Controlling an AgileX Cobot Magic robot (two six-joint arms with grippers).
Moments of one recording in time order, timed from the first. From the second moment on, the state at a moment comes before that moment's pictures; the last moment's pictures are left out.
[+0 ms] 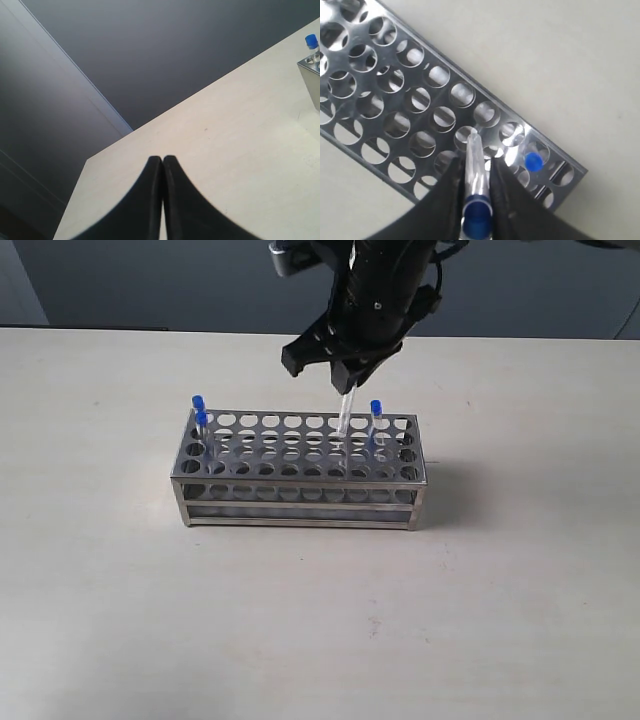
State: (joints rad) left arm 0.02 0.00 0.01 0.69 0.21 -0.12; right arm 0.71 2.01 -1.82 0.01 1.15 -0.09
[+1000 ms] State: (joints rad) left arm 0.02 0.00 0.01 0.69 0.21 -0.12; right arm 0.84 2.09 -2.01 0.26 1.09 -0.36
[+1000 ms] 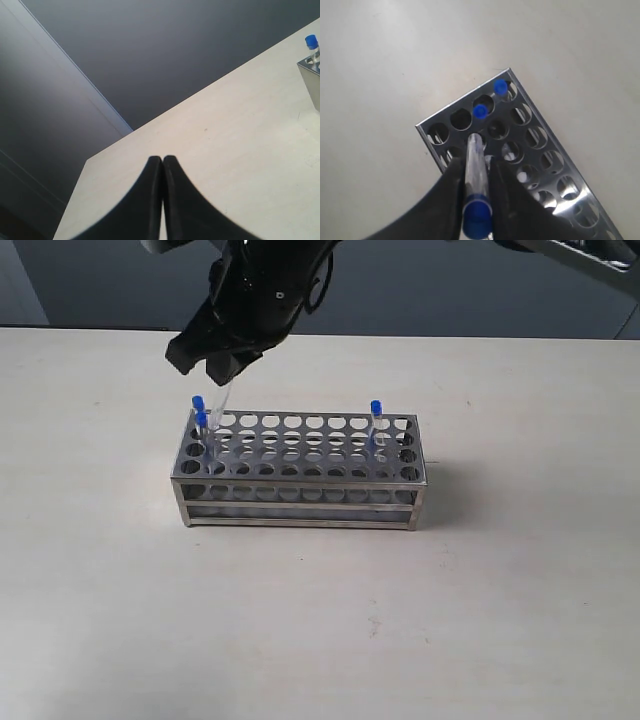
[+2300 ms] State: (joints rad) left arm 0.02 0.00 0.01 0.69 0.21 -0.12; right arm 0.85 2.30 -2.09 0.43 1.01 -0.46
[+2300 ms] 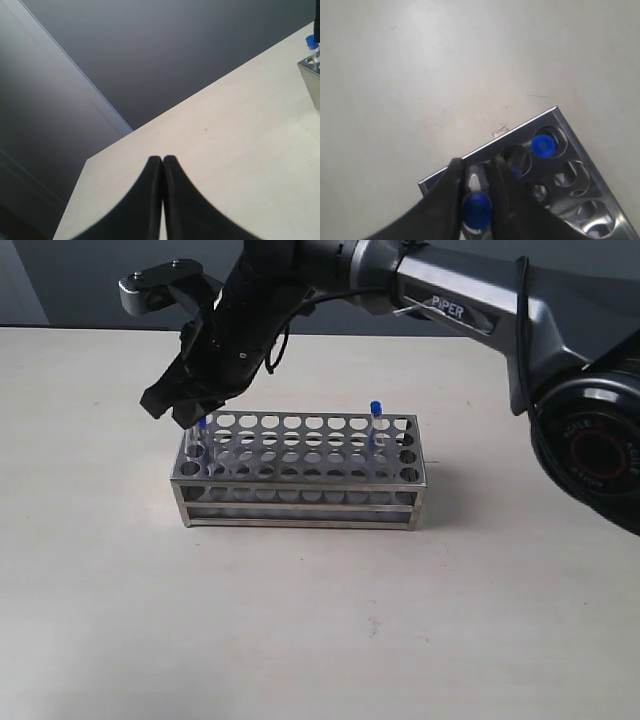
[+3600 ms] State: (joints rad) left arm 0.02 0.00 0.01 0.69 0.21 -0.12; right arm 0.88 2.34 -2.10 0.39 1.00 -0.42
